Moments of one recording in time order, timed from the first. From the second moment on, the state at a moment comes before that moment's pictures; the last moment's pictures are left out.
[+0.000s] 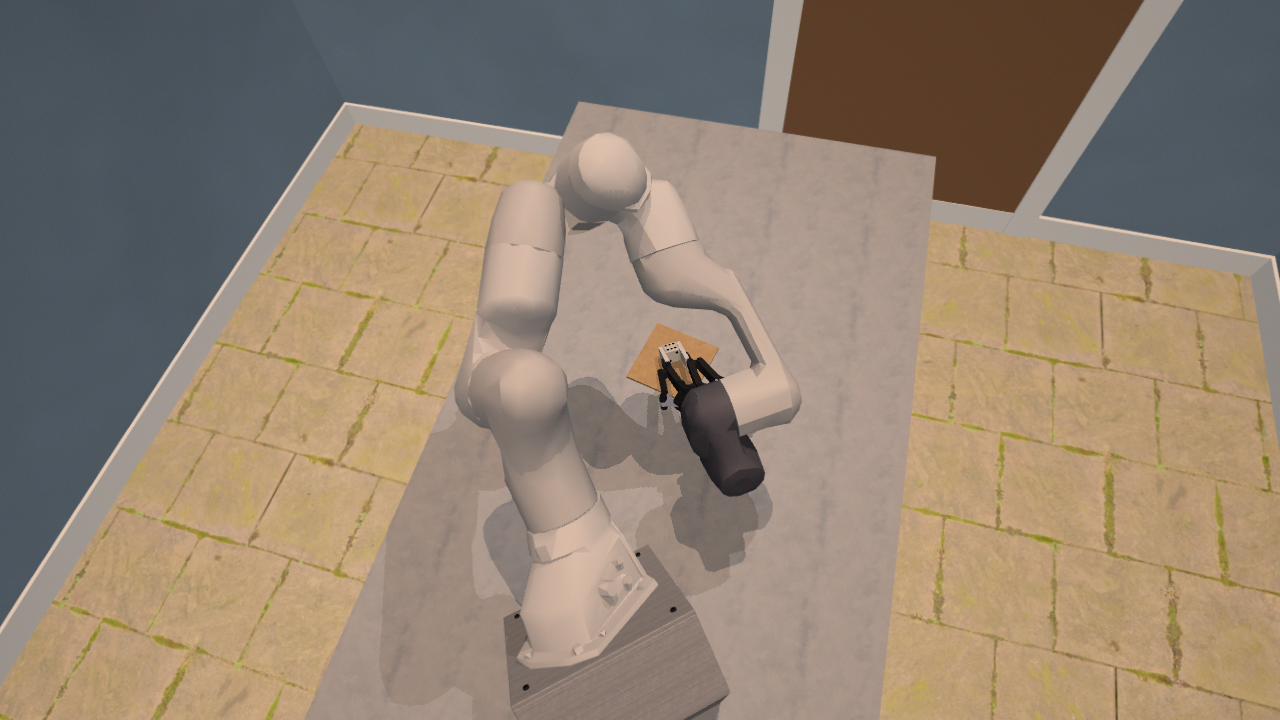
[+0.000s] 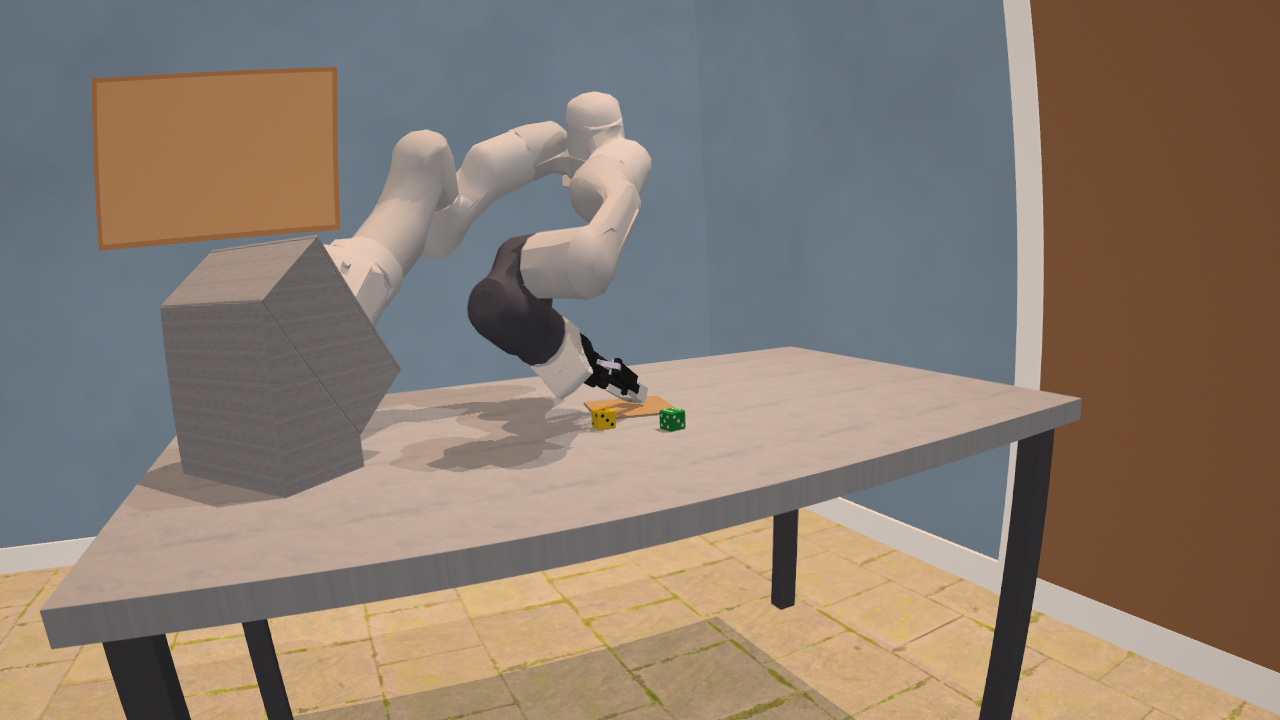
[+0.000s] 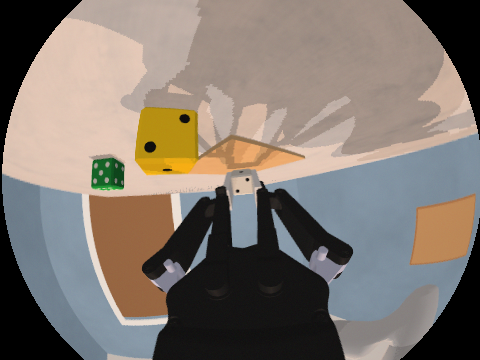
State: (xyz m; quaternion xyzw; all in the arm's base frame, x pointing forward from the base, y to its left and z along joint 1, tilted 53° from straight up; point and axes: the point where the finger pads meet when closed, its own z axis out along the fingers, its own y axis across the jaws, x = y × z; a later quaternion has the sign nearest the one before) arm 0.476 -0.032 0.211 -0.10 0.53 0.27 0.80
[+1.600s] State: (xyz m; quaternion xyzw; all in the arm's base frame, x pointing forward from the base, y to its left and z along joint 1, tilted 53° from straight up) arm 0.476 -0.032 0.211 -0.10 0.53 0.27 0.80
